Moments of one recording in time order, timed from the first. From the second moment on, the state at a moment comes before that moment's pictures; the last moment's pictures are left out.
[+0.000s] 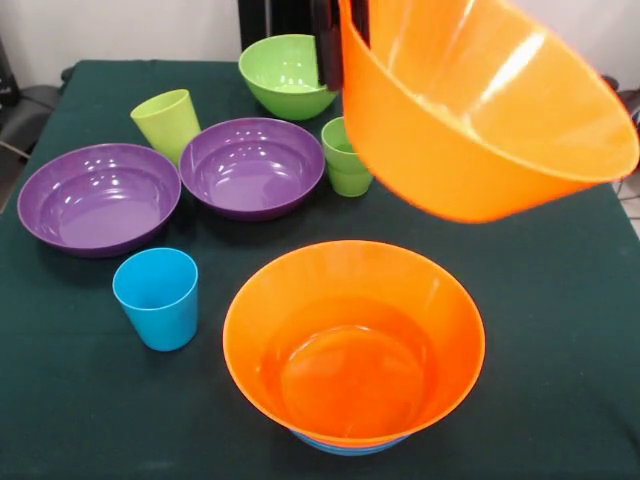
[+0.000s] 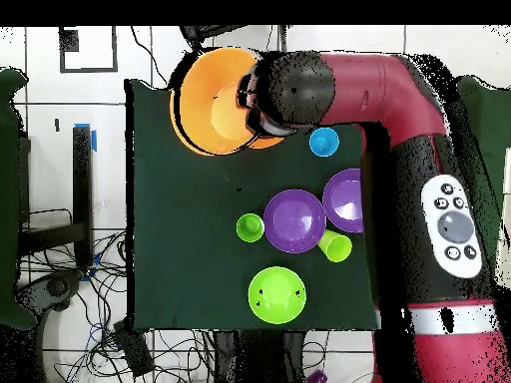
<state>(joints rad) -0.58 -0.71 0.65 1.21 -0.39 1.01 1.94</state>
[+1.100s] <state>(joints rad) -0.53 -0.38 0.71 0.80 -0.44 1.01 1.73</state>
